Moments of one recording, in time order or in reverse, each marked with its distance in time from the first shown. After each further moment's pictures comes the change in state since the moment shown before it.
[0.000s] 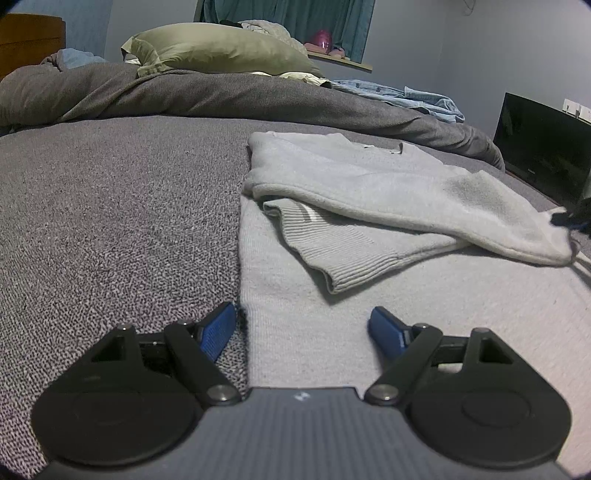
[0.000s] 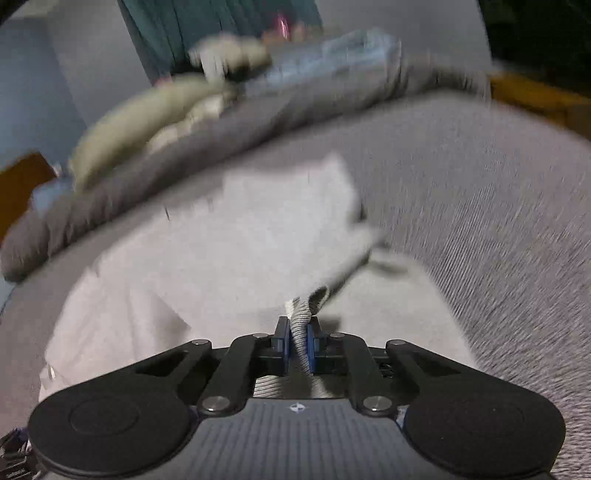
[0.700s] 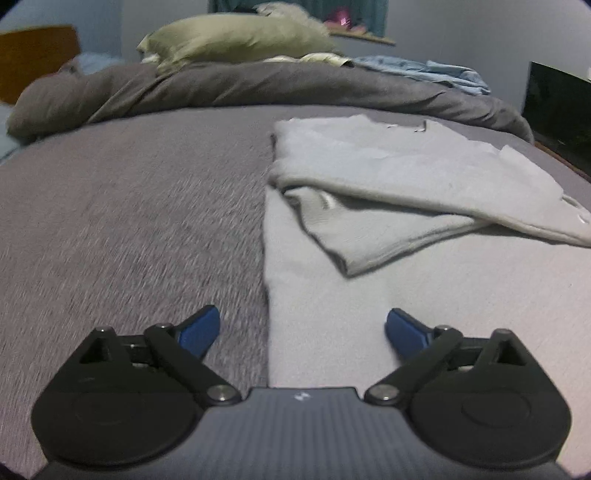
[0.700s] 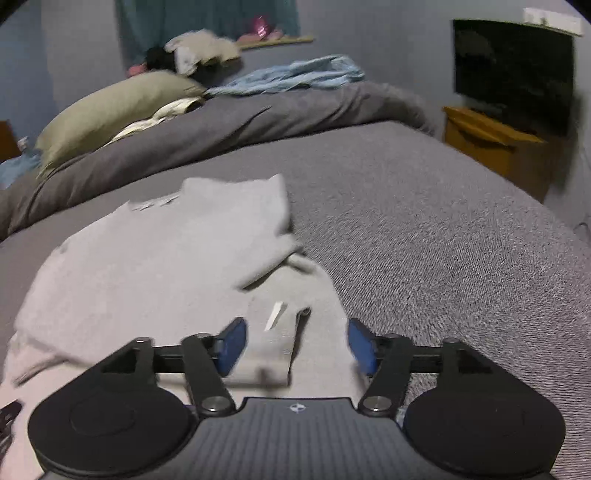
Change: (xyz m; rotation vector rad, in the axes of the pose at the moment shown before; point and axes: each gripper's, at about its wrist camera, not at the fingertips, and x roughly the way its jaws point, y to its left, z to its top) left arm -0.024 -0.015 0.007 0.023 0.098 0.141; right arm -0.069 0.014 0.013 -0.101 0.098 -0.181
